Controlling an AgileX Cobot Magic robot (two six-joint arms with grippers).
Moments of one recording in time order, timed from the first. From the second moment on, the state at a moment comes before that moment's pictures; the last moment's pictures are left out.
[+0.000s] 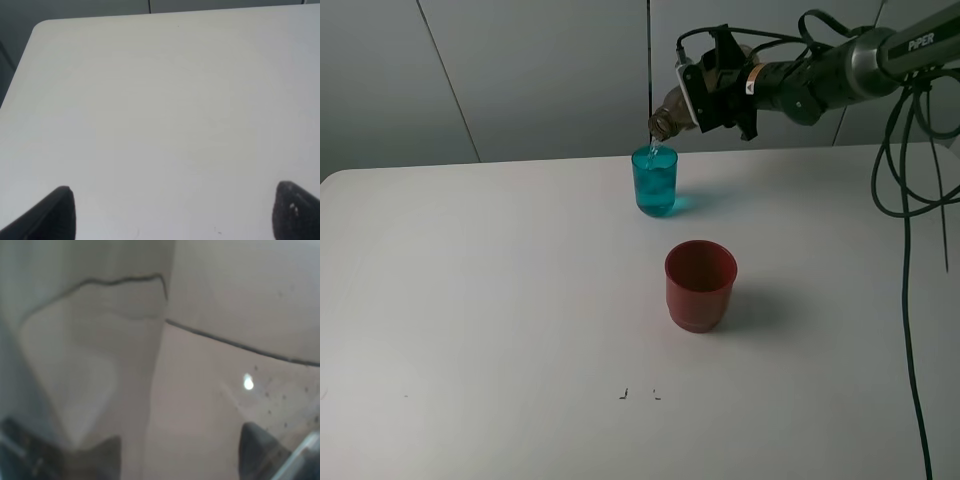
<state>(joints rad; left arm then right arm) 0.00 0.00 -0.51 0.02 1.09 0.00 0.24 2.28 -1.56 -0.54 -0.29 -1.35</state>
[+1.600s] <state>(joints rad) 0.00 0.00 -0.51 0.02 1.09 0.00 0.24 2.28 -1.58 -0.54 -0.32 -1.39</state>
